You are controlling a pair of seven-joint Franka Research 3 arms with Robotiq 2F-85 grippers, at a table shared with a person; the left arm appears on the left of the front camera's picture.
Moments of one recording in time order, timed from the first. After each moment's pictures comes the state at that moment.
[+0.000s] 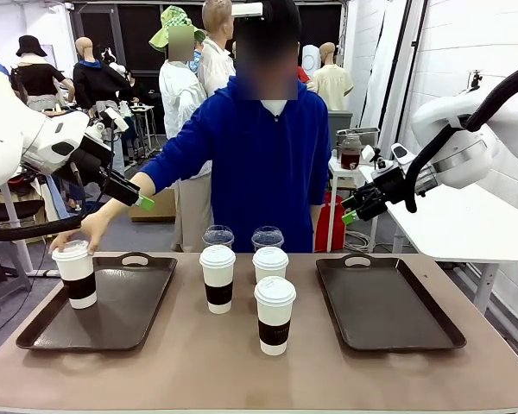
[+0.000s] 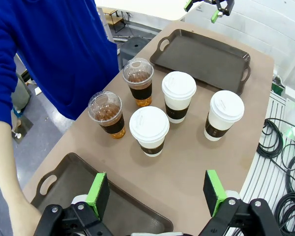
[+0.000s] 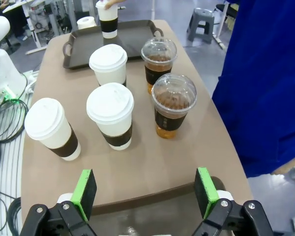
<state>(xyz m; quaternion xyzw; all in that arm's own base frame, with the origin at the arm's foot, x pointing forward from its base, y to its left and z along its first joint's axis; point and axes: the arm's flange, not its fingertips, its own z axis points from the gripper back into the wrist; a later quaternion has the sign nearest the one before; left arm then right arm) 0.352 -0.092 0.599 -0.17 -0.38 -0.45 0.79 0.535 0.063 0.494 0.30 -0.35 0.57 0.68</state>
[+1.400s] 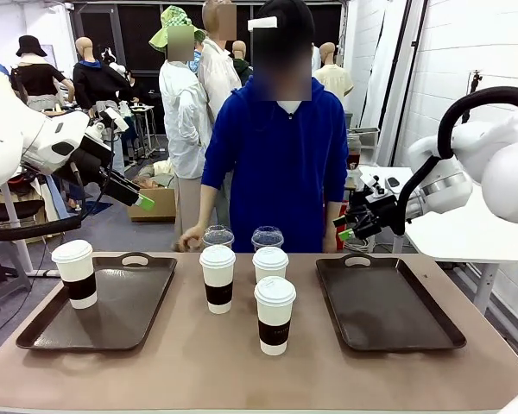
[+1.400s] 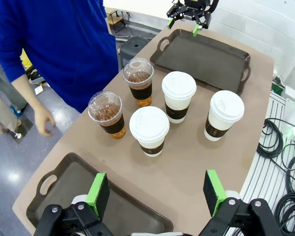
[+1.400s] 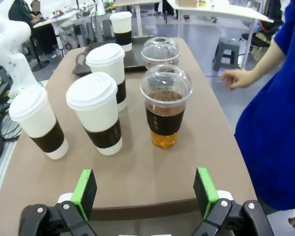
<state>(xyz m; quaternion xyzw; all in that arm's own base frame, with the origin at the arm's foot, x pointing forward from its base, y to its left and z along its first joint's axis) 0.352 -0.092 0.599 -0.17 -0.38 -0.45 0.79 0.620 0.043 0.385 0.40 -0.37 0.57 0.61</state>
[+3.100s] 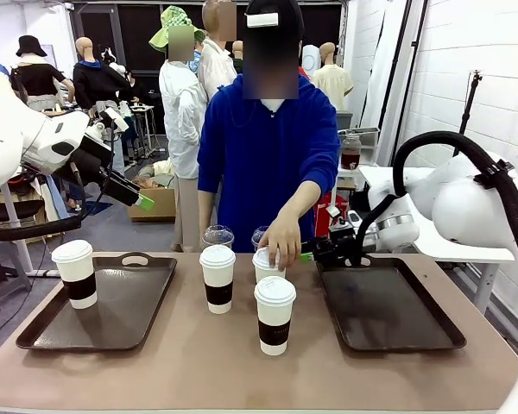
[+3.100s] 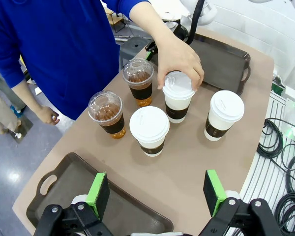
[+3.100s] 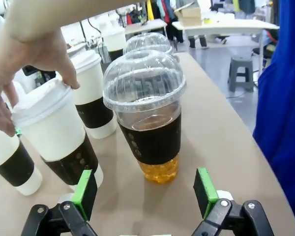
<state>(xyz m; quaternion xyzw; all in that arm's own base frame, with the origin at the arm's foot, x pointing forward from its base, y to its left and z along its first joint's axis) 0.352 -0.092 0.599 -0.17 -0.38 -0.45 0.79 0.660 0.137 0.268 0.50 -0.37 0.51 0.59</state>
